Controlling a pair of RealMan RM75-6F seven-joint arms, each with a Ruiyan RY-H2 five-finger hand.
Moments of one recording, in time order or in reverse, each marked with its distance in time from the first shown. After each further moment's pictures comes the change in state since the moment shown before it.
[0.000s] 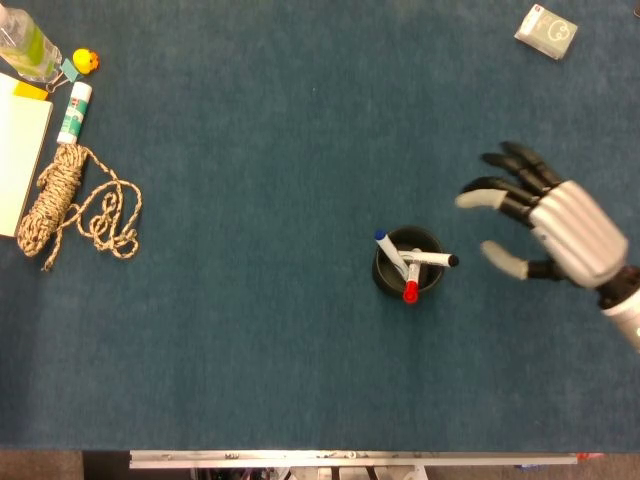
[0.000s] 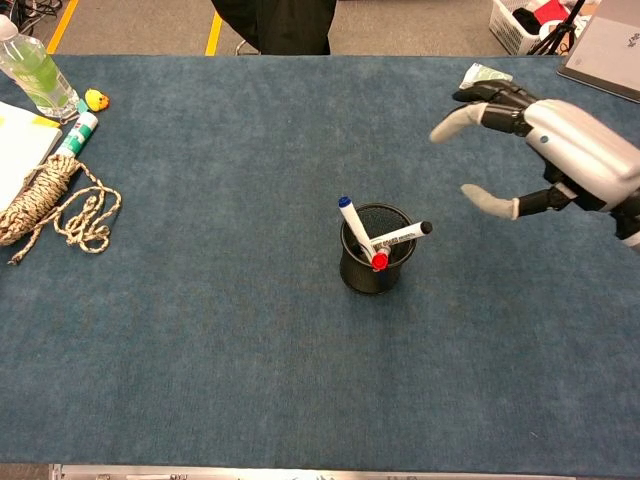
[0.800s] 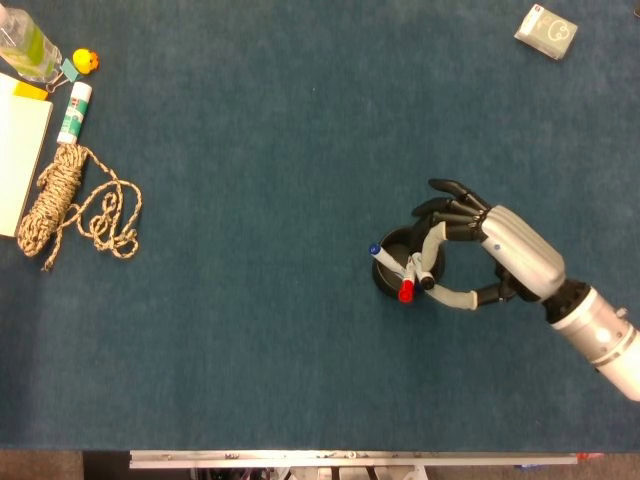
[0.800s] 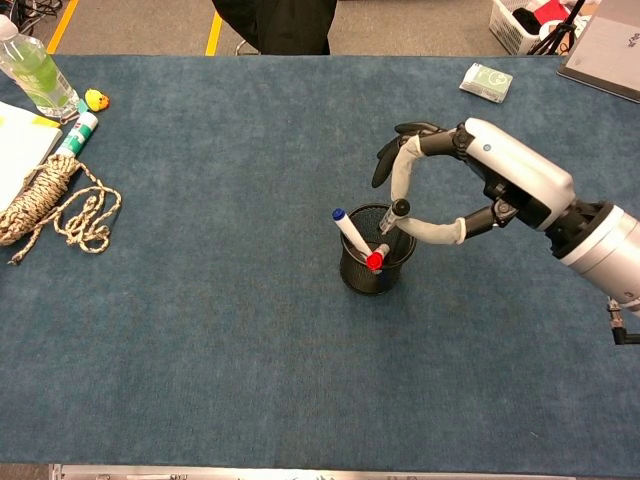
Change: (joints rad) left arm 0.020 0.009 0.027 -0.029 -0.015 -0.016 0.017; right arm 0.089 -0.079 -0.020 -0.090 0.003 -0.107 0.406
